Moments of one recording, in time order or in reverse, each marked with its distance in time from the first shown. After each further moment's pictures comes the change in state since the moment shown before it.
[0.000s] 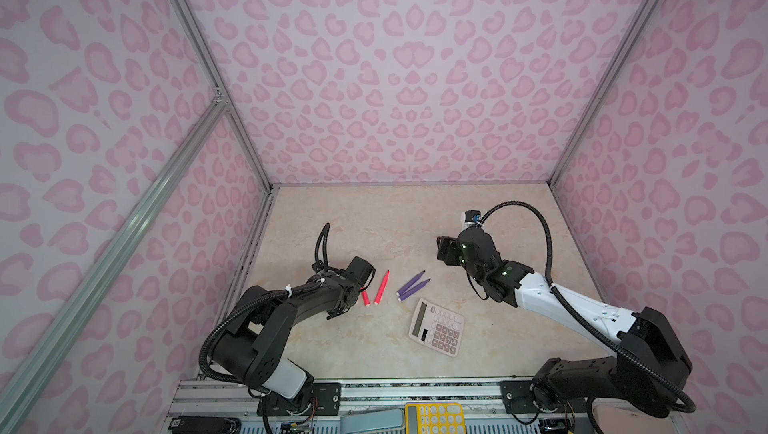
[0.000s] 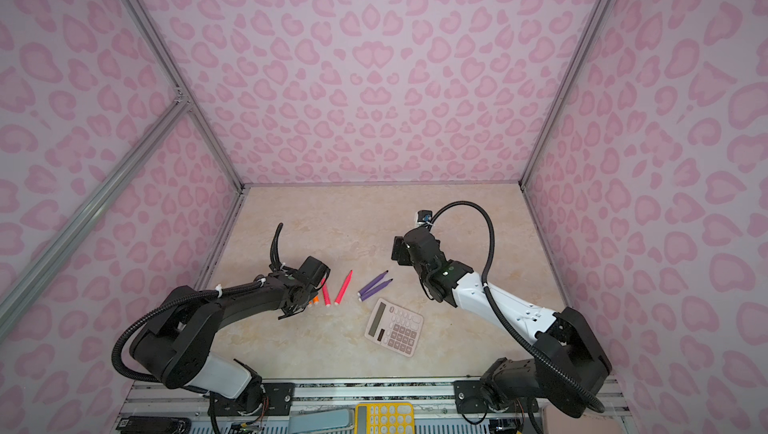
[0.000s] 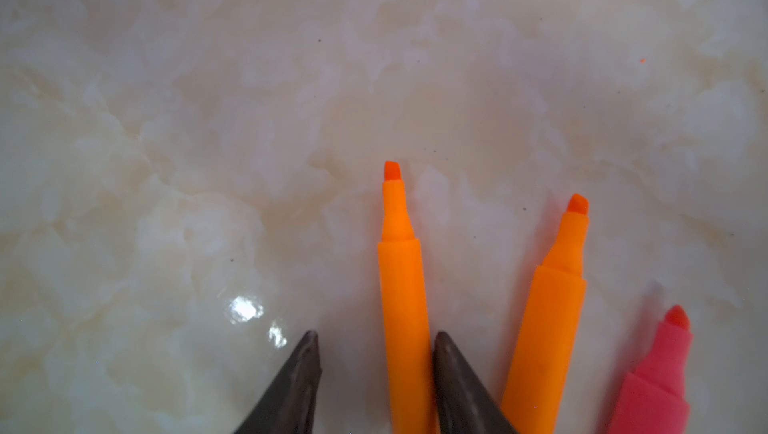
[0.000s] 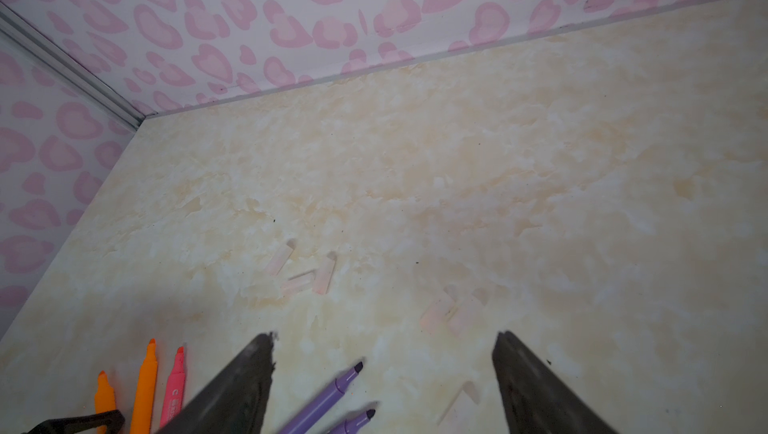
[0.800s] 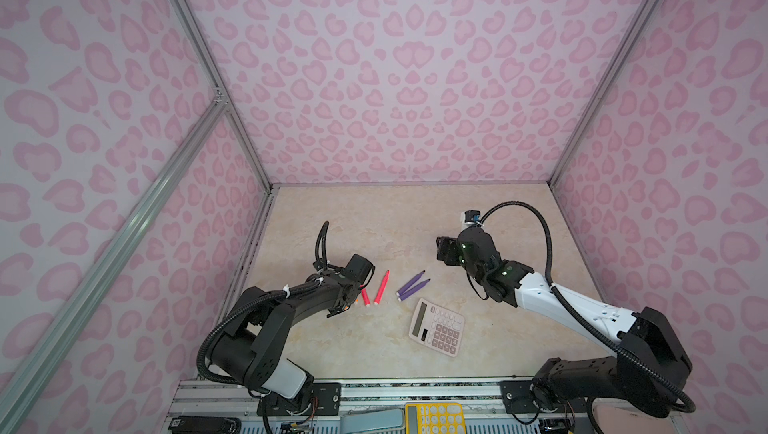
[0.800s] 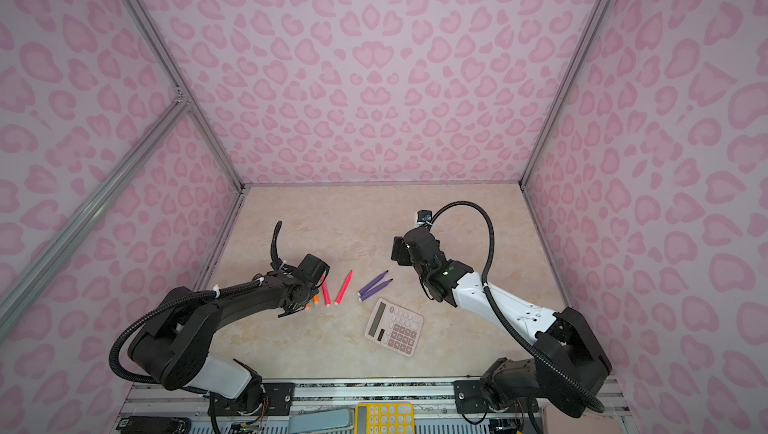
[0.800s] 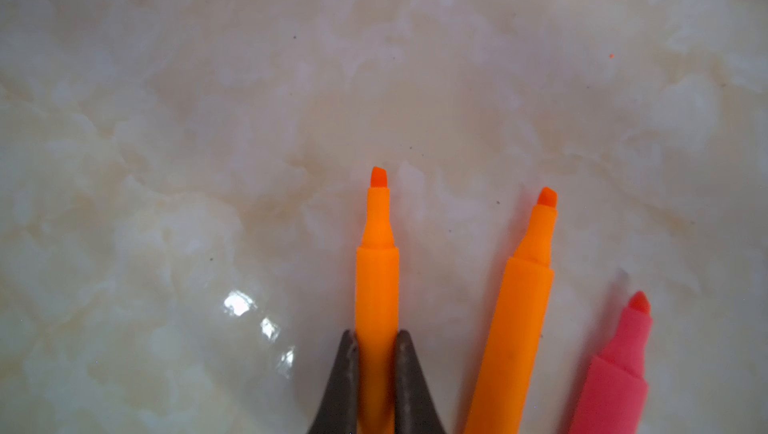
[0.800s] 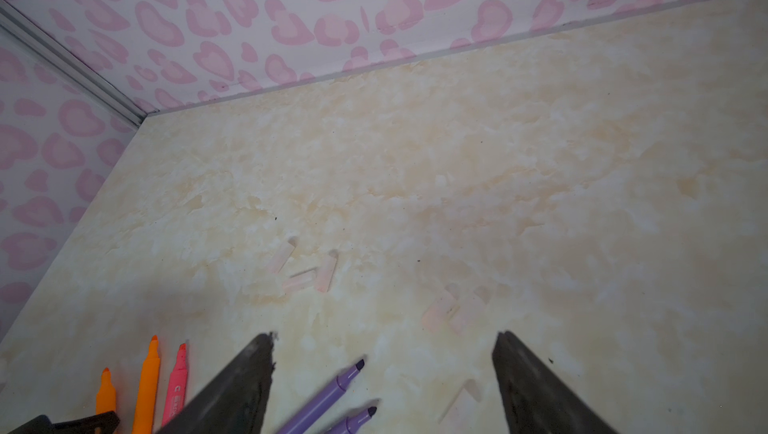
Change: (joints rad) left arm 0.010 -0.030 0.010 0.000 0.033 0.031; right arm 0.000 0.000 0.000 -0.002 -0.007 0.001
